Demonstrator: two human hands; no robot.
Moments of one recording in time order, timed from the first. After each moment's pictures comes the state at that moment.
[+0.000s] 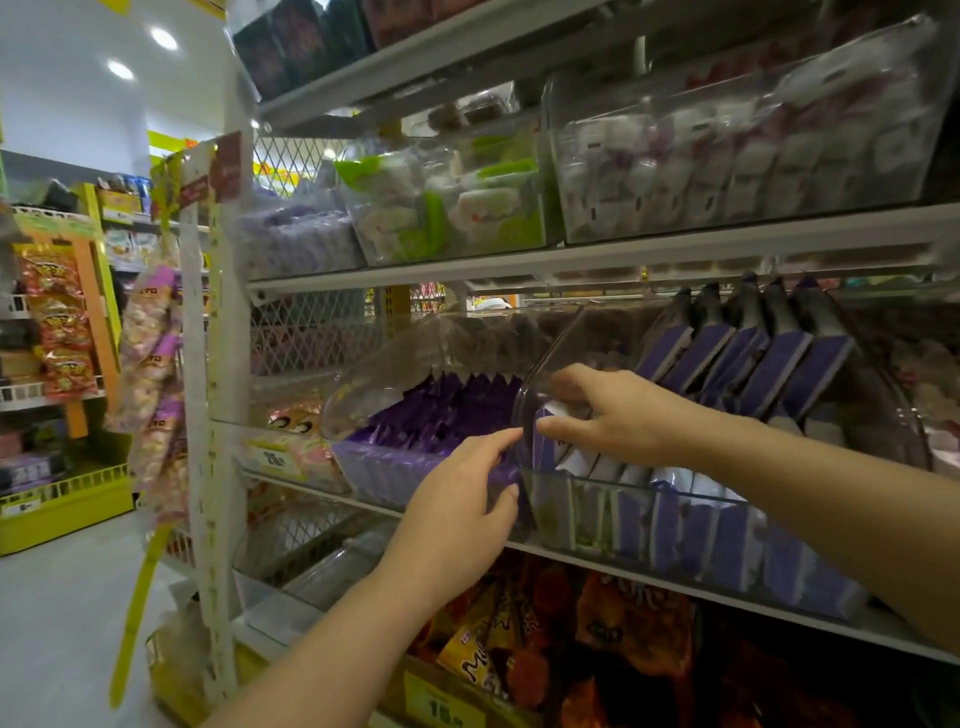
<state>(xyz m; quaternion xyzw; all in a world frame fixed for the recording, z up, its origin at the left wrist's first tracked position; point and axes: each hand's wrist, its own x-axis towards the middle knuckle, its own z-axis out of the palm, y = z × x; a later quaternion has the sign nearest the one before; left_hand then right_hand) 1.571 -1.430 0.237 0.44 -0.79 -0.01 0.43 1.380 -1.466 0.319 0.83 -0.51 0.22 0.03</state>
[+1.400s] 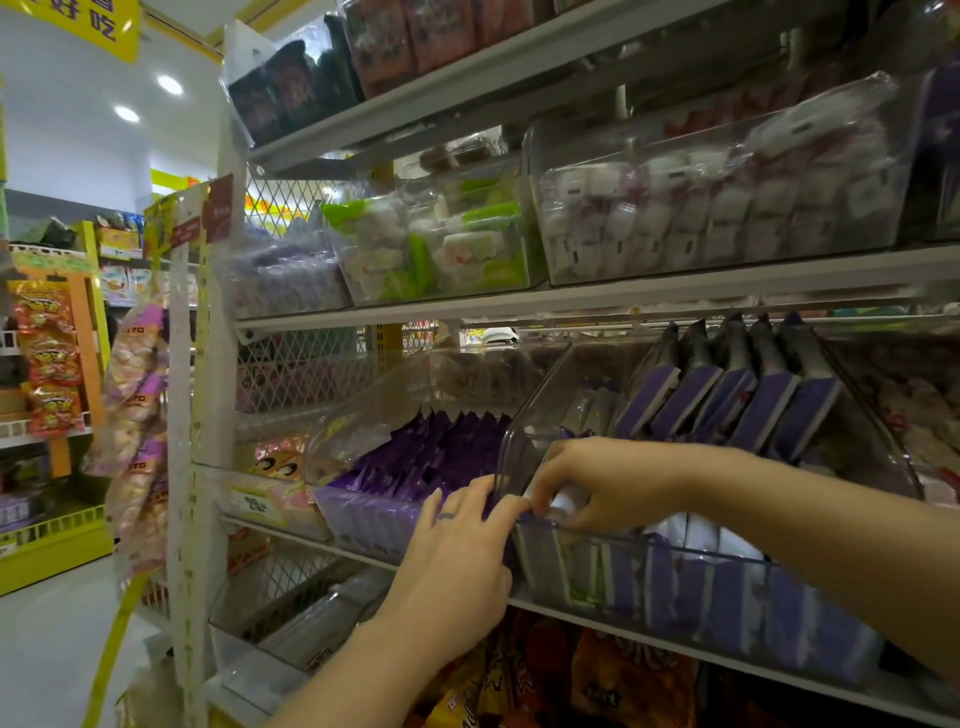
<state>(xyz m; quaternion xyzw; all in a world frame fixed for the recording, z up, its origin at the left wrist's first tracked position) 1.558 -1.445 0.236 0.52 -0.81 0.15 0.24 1.376 -1.462 0.329 0.91 -0.42 0.01 0.01</state>
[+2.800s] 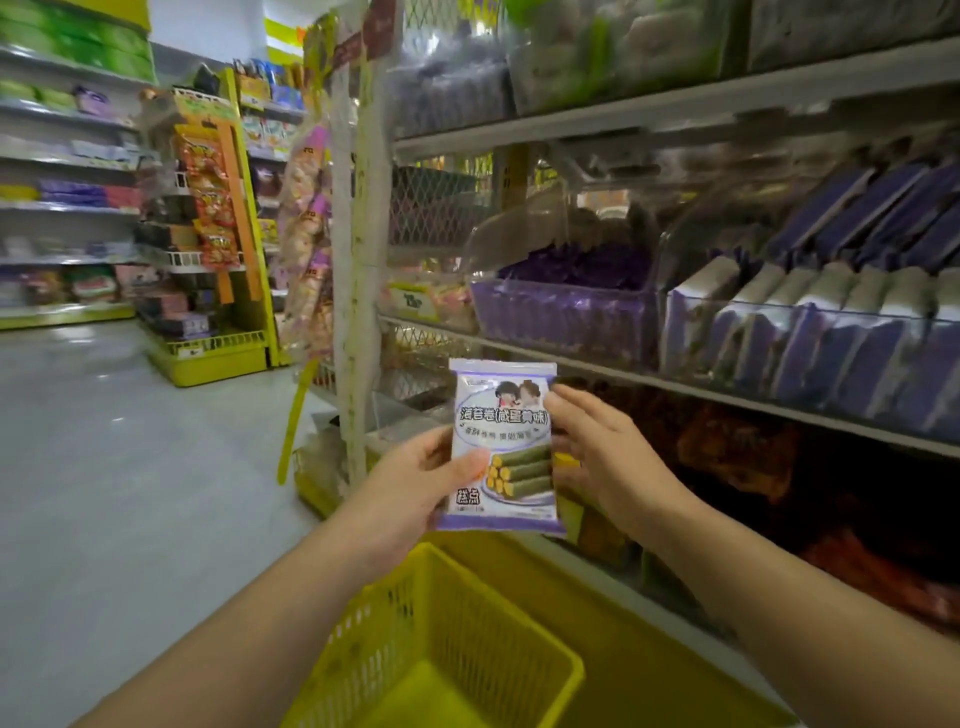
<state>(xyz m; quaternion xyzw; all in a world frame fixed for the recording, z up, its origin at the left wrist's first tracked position) 1.681 -1.311 0.118 0.39 -0.49 -0.51 0.59 1.506 -1.350 0.158 0.60 -0.30 0.46 -0.58</state>
